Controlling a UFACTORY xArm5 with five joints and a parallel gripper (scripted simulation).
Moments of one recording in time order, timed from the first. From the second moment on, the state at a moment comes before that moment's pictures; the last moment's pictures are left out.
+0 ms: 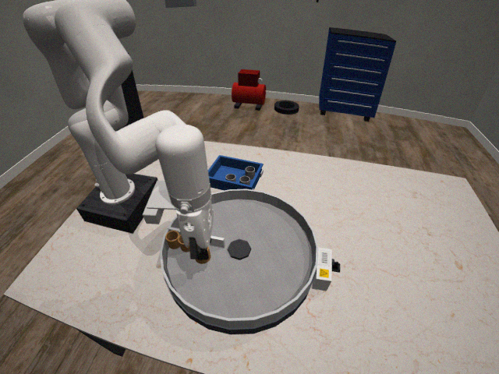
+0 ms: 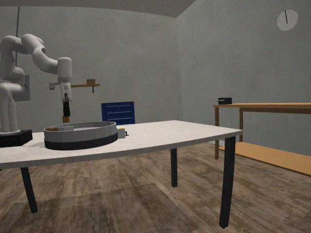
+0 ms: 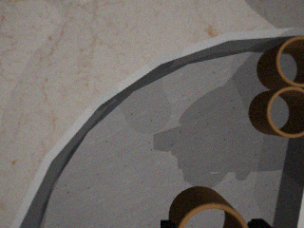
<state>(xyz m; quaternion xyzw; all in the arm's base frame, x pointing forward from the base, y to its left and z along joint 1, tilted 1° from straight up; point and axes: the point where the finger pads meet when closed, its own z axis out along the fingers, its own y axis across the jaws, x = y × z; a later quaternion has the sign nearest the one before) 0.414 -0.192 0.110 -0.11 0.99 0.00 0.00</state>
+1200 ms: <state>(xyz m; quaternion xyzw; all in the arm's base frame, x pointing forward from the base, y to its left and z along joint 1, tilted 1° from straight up) 0.414 -0.194 0.085 -0.11 0.99 0.00 0.00</state>
